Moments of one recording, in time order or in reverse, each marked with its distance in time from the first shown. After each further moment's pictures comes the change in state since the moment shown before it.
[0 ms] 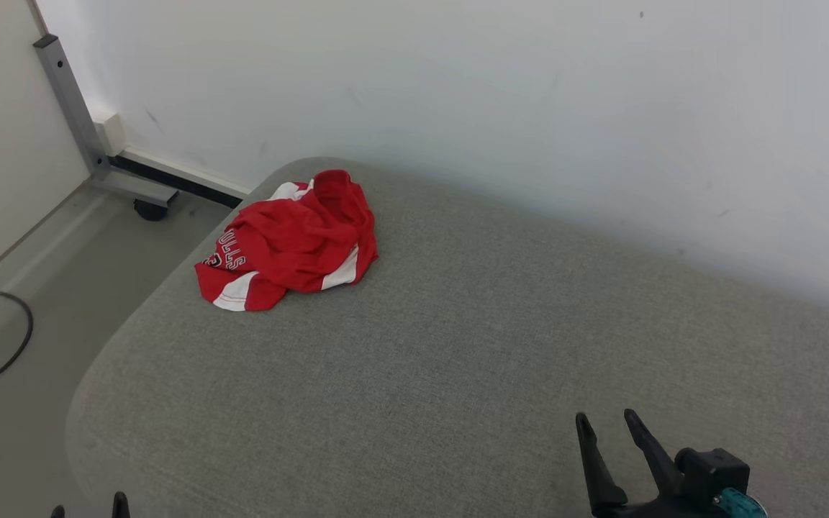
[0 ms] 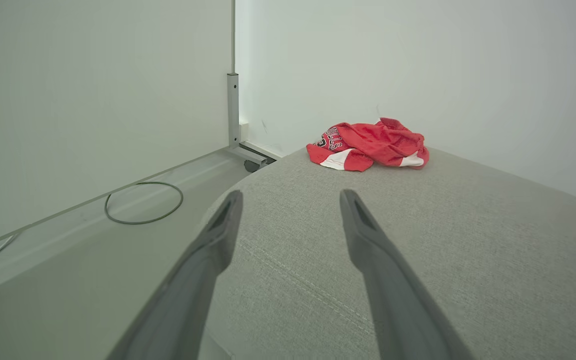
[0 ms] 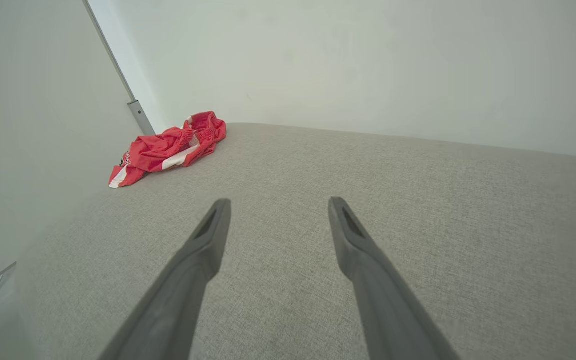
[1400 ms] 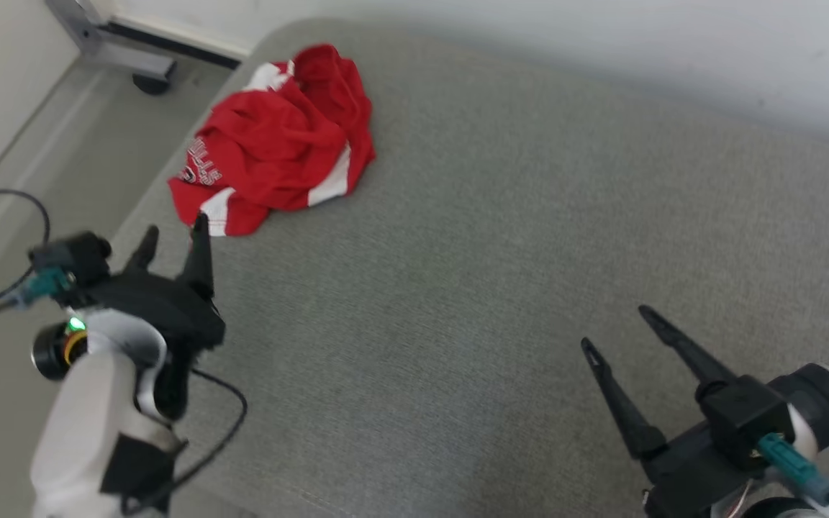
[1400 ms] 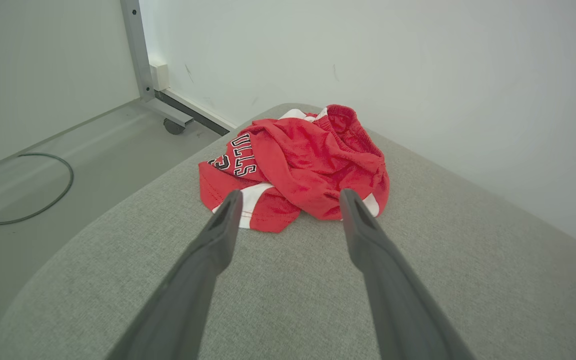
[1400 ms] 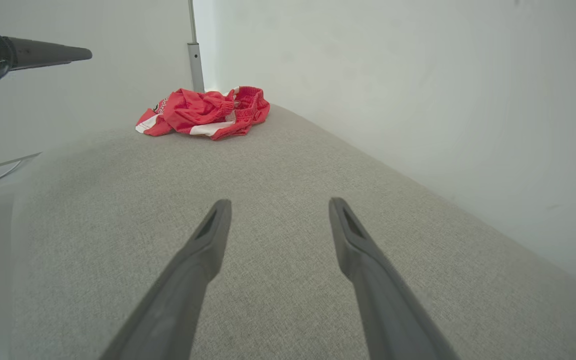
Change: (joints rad) left arm -0.836 -0.007 -0.165 0.555 -0.230 -0.012 0.264; right arm -0.008 -0.283 0.127 -0.569 -0.170 0.000 0.332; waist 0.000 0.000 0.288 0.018
